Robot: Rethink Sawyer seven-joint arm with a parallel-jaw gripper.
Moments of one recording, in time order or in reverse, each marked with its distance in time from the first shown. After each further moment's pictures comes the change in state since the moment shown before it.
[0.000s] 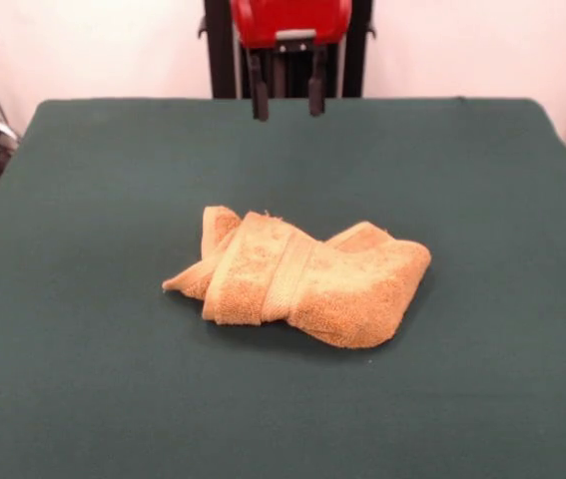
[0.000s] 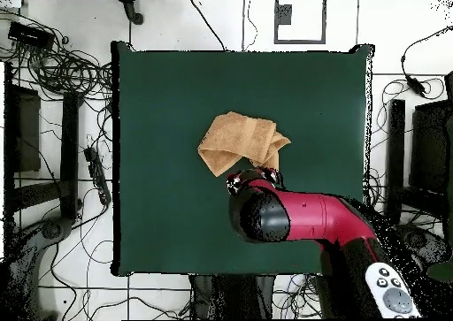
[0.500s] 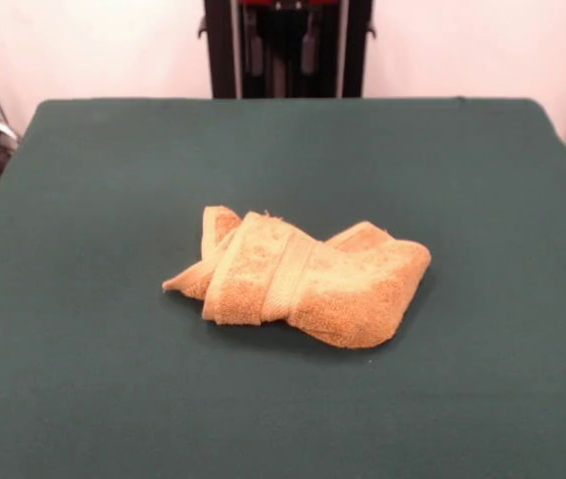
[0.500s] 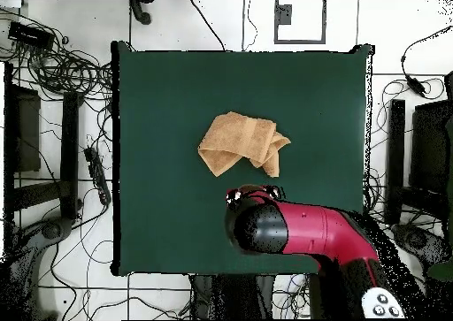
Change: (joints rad) arm 0.075 -0.072 -0.106 0.028 0.068 0.154 0.000
